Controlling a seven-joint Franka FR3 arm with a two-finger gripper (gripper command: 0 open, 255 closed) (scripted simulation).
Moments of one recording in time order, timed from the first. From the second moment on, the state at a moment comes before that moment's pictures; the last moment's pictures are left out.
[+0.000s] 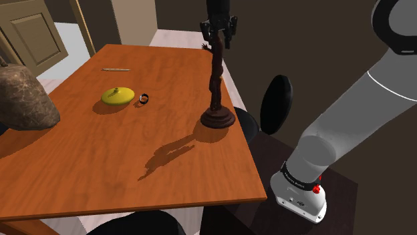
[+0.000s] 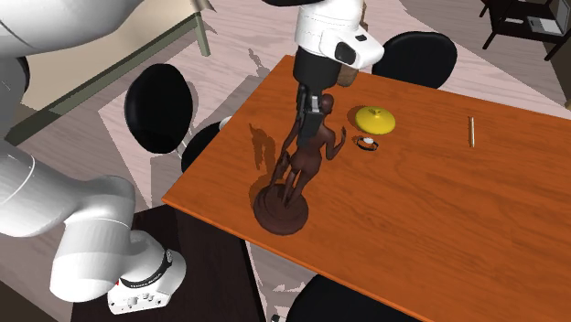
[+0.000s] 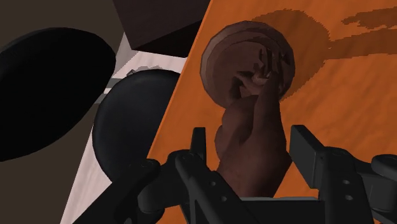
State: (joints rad) arm -0.15 -0.19 0.17 -1.73 -0.05 1.36 0.33
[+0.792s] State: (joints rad) arm -0.16 -0.16 0.16 -1.64 -0.05 1.25 0.31
